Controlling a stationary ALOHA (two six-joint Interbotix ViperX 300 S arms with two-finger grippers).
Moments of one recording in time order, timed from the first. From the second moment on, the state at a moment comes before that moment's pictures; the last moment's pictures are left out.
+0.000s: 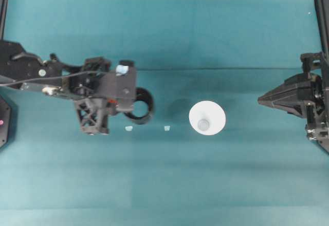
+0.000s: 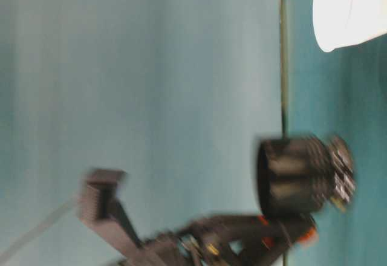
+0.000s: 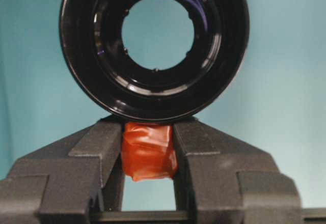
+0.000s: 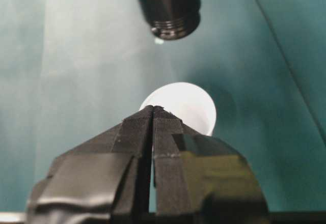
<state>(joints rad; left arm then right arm) 0.05 -0.09 0.56 0.02 0.57 0.10 -0.04 -0.94 1.13 0.10 0.20 0.17</state>
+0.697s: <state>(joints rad) 0.00 0.13 0.44 0.02 0.54 0.10 -0.04 -0.94 1.13 0.10 0.20 0.17</state>
